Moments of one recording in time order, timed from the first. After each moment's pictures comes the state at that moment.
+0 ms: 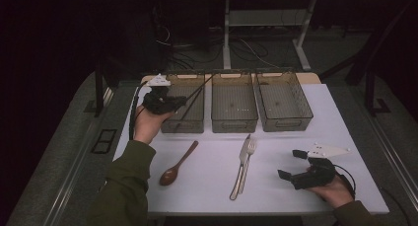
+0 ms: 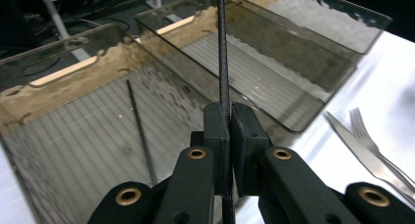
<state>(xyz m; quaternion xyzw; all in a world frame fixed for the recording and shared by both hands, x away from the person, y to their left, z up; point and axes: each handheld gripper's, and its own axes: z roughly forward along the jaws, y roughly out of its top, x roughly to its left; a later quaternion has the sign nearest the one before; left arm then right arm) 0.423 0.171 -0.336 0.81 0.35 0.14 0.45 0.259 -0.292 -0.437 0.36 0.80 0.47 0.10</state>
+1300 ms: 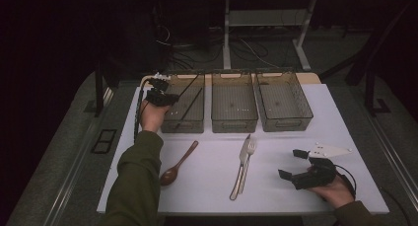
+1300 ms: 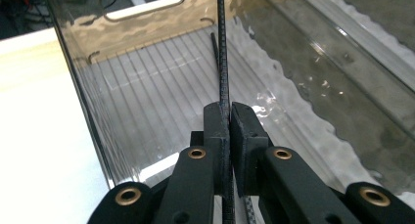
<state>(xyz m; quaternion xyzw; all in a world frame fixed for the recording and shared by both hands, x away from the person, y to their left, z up) 0.483 0.182 -0.381 0.79 0.47 0.15 0.36 0.258 -0.294 -0.436 0.36 0.79 0.47 0.11</state>
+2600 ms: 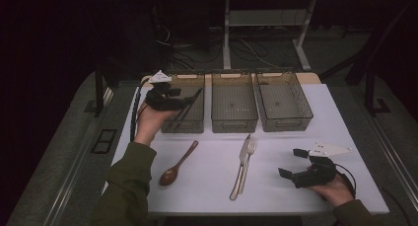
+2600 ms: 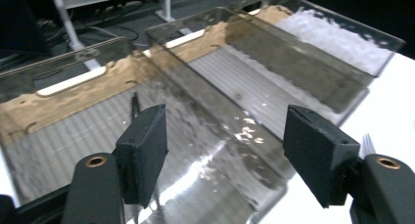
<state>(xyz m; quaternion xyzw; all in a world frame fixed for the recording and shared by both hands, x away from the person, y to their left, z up) 0.423 0.161 -0.336 0.79 0.36 0.15 0.47 0.261 -0.295 -0.436 0.37 0.79 0.48 0.11</state>
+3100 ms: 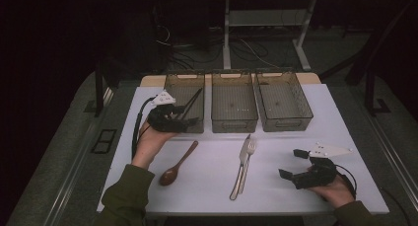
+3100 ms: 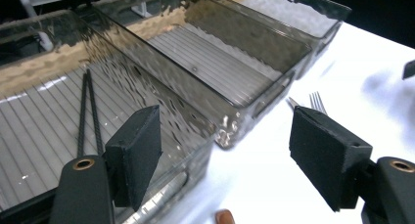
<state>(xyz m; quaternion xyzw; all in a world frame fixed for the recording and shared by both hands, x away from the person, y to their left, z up) 0.371 0.156 -0.358 0.80 0.33 0.13 0.48 0.259 -0.295 -0.436 0.37 0.79 0.48 0.11</state>
